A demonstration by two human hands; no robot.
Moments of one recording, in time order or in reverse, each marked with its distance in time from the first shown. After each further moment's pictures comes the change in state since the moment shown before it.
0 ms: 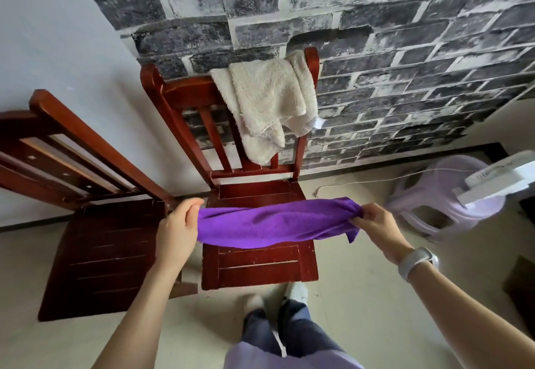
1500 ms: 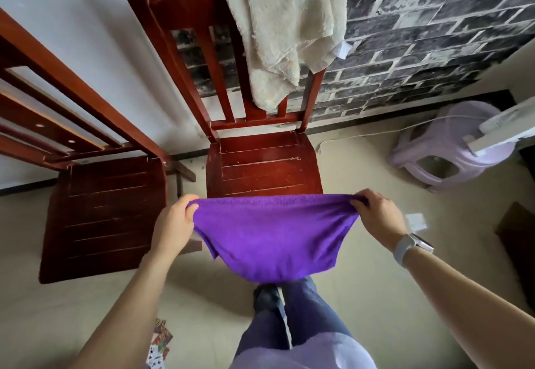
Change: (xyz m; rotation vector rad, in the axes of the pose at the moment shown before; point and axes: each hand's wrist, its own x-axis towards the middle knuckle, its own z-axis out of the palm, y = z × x) left_hand -0.033 -0.118 0.033 0.098 -0.294 -0.048; right_hand -0.043 0.059 0.070 -0.551 0.008 -0.100
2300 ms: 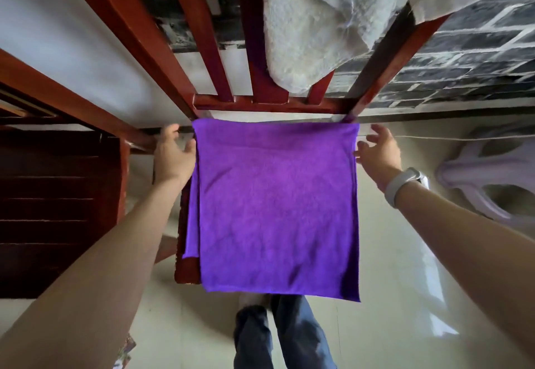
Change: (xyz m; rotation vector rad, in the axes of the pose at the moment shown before) left_hand 0.239 -0.055 0.156 -0.373 0.232 -0.373; right_hand 0.280 -0.024 0.132 0.438 -0.007 0.210
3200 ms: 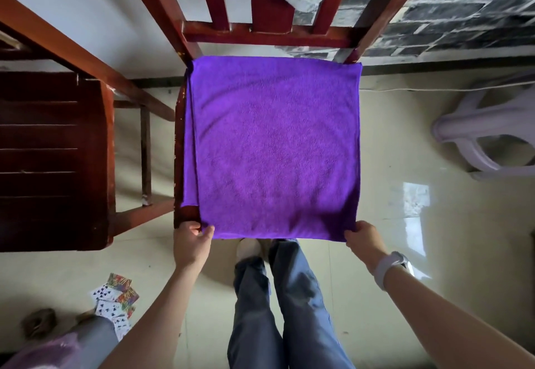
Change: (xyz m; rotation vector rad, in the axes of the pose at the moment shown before) left_hand -0.195 -0.160 0.013 0.157 -0.172 -0.404; right_hand -0.165 0.185 0.026 -0.318 -0.271 0.430
